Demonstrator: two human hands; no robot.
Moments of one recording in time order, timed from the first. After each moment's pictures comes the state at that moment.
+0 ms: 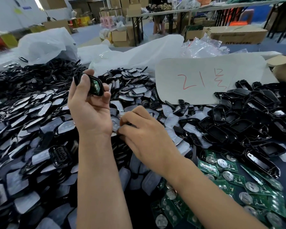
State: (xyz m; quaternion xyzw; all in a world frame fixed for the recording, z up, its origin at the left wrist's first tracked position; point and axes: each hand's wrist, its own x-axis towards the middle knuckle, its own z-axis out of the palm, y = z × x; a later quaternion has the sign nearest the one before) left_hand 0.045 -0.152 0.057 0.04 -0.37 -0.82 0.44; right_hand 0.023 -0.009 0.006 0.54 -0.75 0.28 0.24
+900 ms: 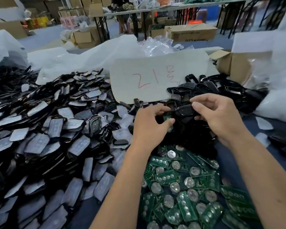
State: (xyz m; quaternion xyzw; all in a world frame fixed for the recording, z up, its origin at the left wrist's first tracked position) left_hand -0.032 0.023 -0.020 0.01 -0.88 -0.44 0.16; right_hand -0.076 0.221 -0.012 0.11 -0.76 0.64 0.07
